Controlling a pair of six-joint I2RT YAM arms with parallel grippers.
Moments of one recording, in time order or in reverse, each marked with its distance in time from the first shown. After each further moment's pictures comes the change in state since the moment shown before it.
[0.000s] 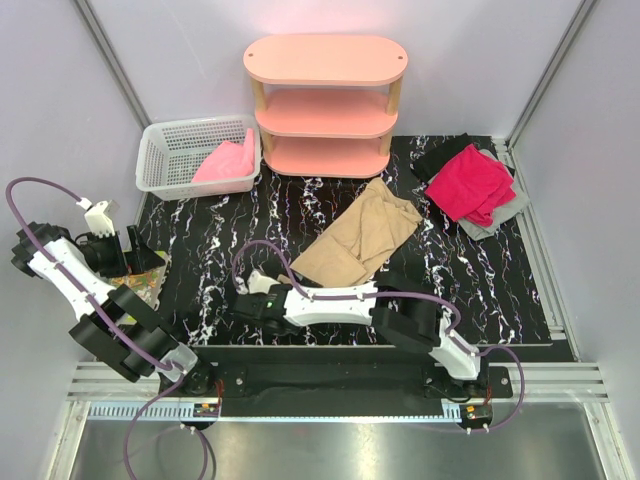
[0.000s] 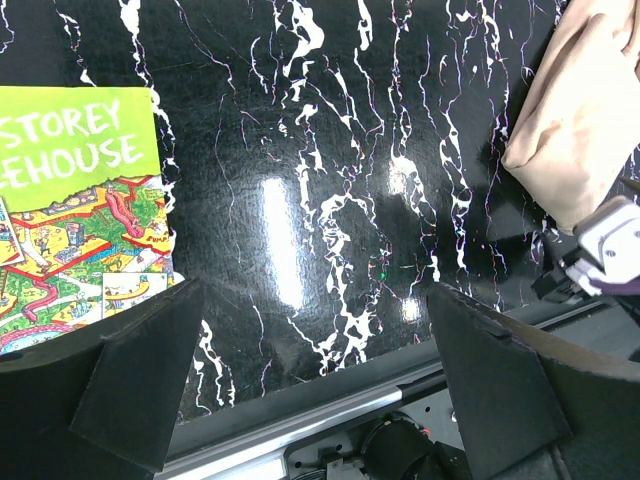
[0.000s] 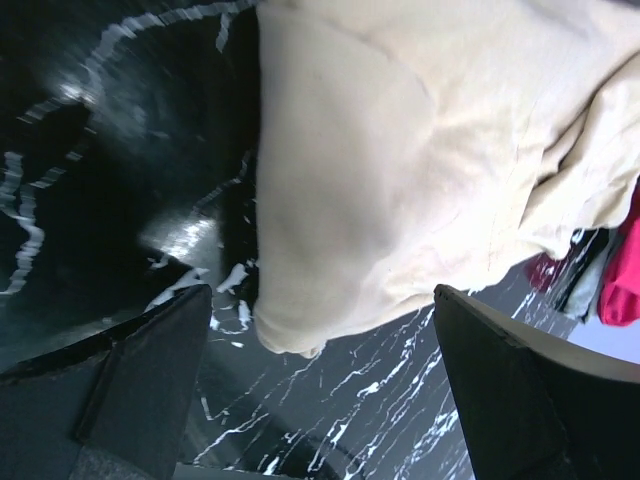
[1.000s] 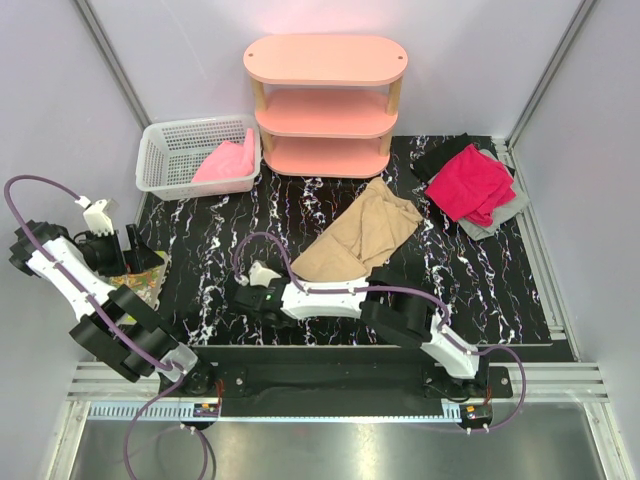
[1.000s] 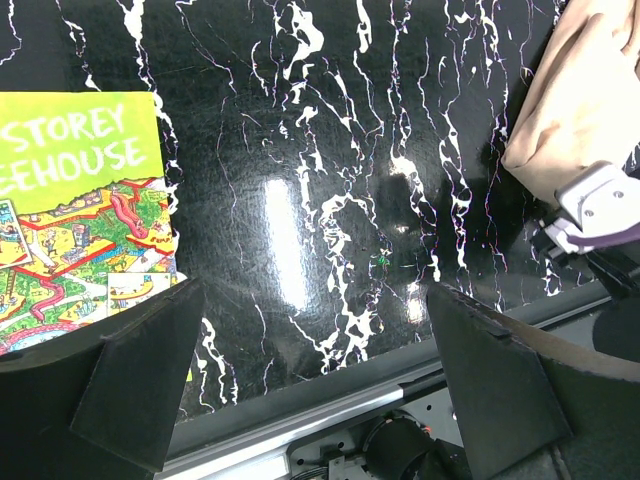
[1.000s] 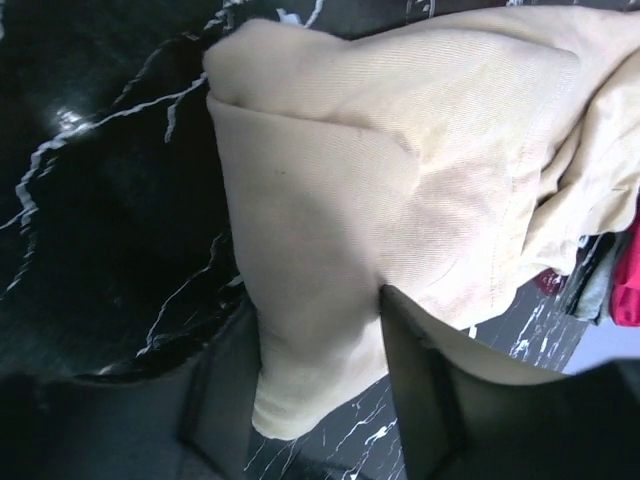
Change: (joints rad) left arm 0.000 0.000 0.019 -0.014 0.000 0.008; right arm -0.044 0.069 0.037 0.071 0.040 0.011
